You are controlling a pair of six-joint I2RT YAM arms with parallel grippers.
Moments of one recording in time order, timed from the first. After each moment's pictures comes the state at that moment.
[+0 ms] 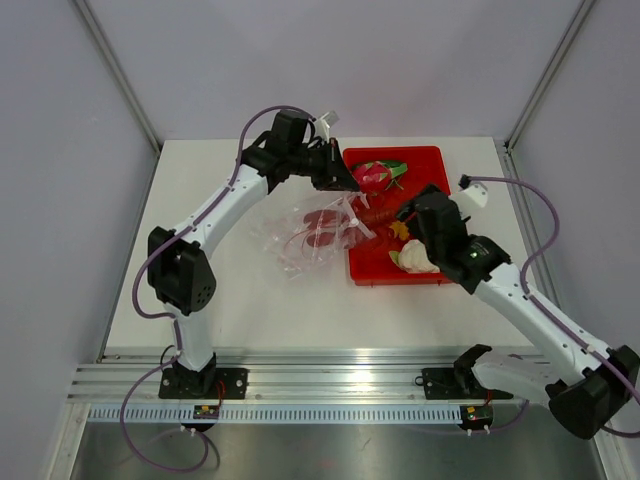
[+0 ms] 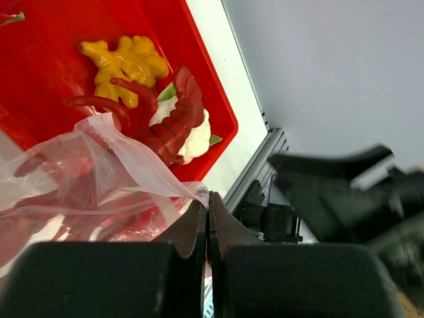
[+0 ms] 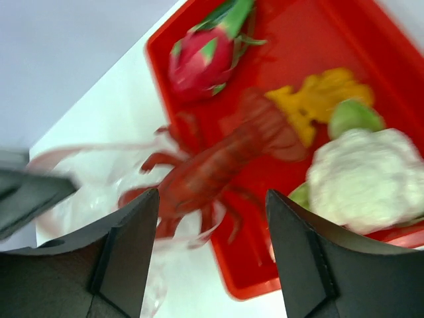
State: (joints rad) left arm -0.51 1.89 1.83 -0.52 0.70 -0.64; right arm 0.70 1.14 1.08 -0.51 0.68 1.00
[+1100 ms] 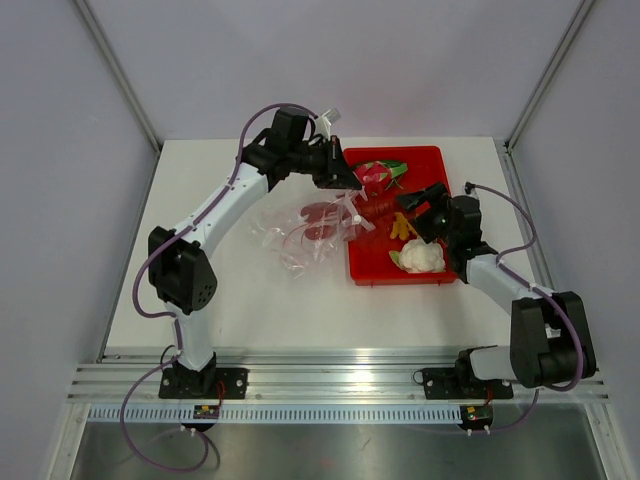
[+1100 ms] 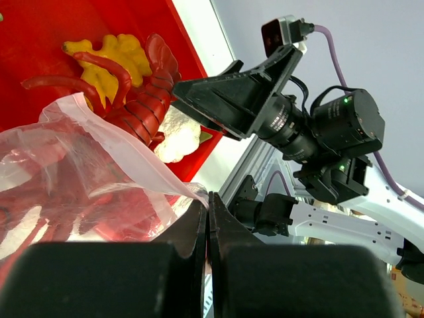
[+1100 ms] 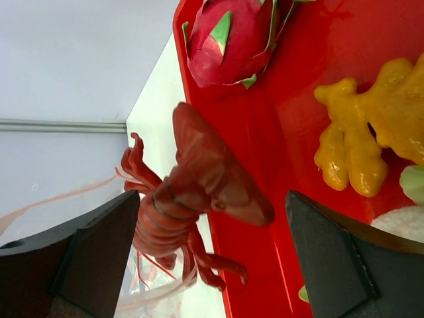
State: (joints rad) left arm -0.51 1.90 1.86 -0.53 0.73 -0.64; right arm 0.15 1.33 0.65 0.34 -0.16 1.07
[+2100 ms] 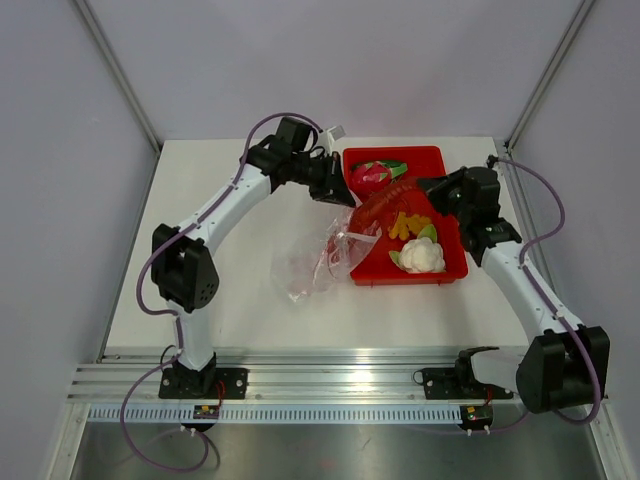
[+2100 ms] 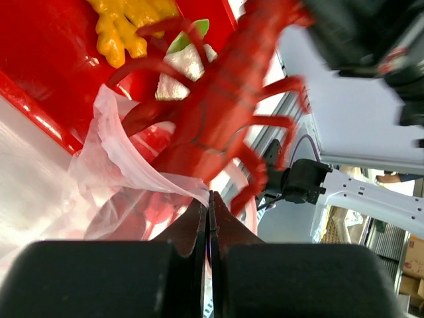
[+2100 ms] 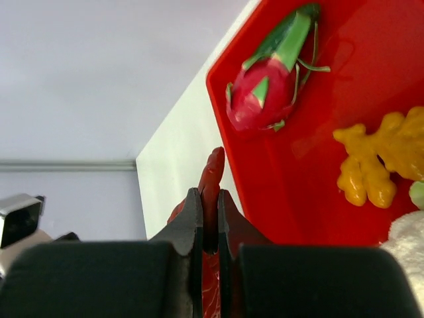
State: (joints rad) left arm -0.51 1.91 1.82 -0.66 0.76 -0.47; right arm 0.15 1.22 0.89 0.01 -0.05 1.05
